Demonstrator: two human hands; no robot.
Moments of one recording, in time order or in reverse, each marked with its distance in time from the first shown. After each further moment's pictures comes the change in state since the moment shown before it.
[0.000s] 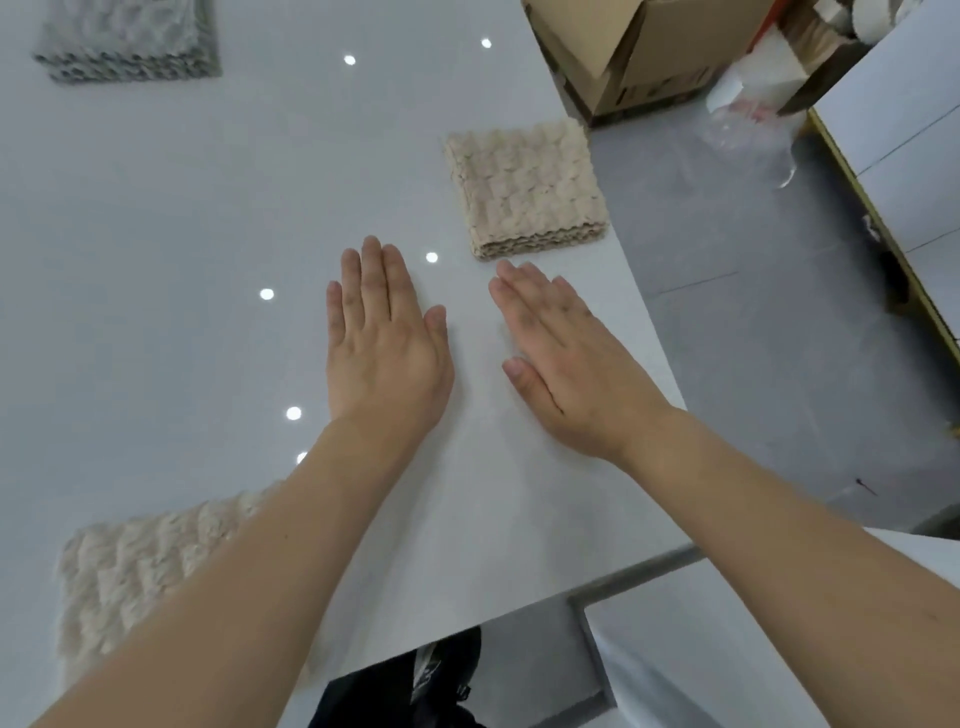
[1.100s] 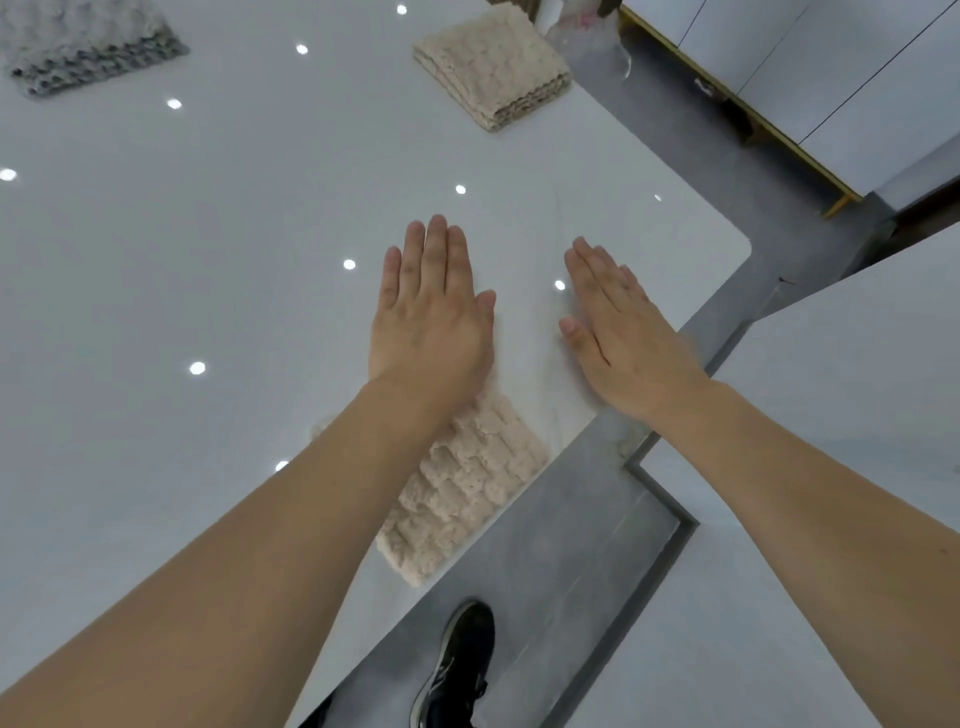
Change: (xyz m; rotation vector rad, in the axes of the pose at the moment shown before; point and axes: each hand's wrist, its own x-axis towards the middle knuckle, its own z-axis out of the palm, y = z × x) left_hand -0.074 -0.128 -0.048 0.052 -0.212 0.600; right_hand -0.063 -0.198 0.068 -0.061 0.087 0.711
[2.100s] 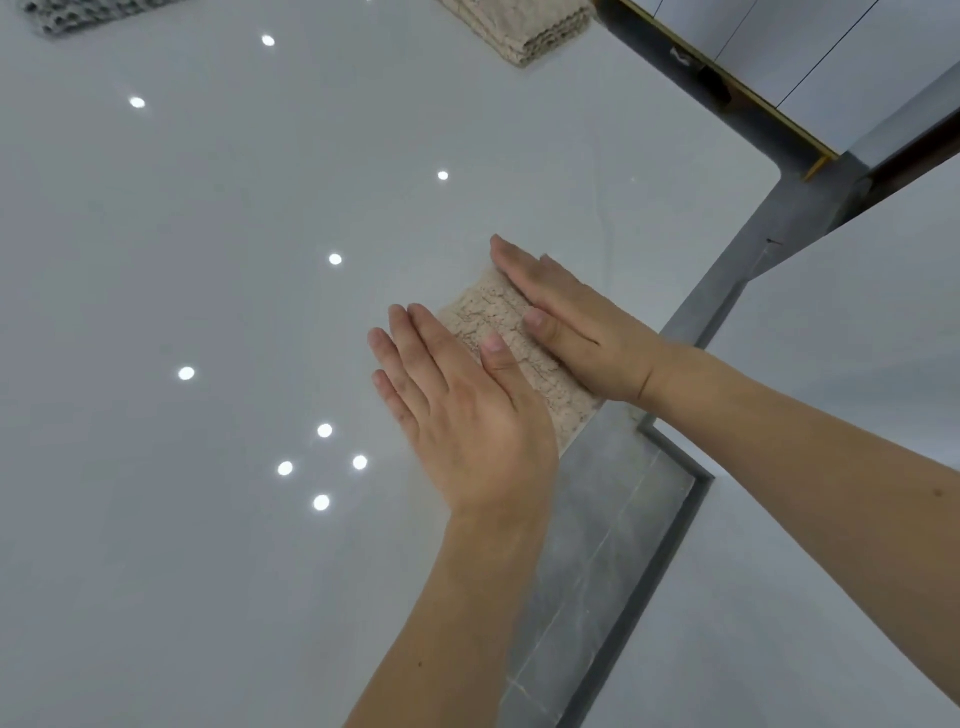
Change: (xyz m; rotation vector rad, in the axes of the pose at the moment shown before) left_hand -0.132 -0.001 0.036 -0.576 0.303 -0.455; right_hand -0.019 -0.094 0.034 0.464 -0.087 -0.217
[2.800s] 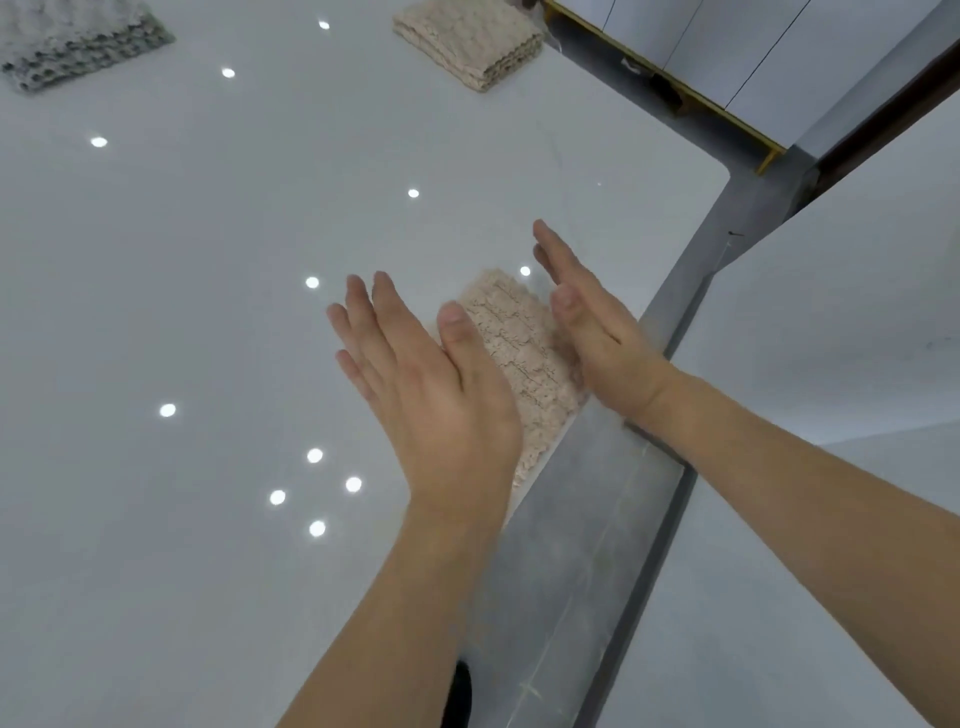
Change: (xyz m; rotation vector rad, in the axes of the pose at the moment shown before) left_hand 0.019 0.014 -0.045 -0.324 -0.039 0.074; right_hand -0.028 -0.034 -0.001 0.351 0.323 0.273
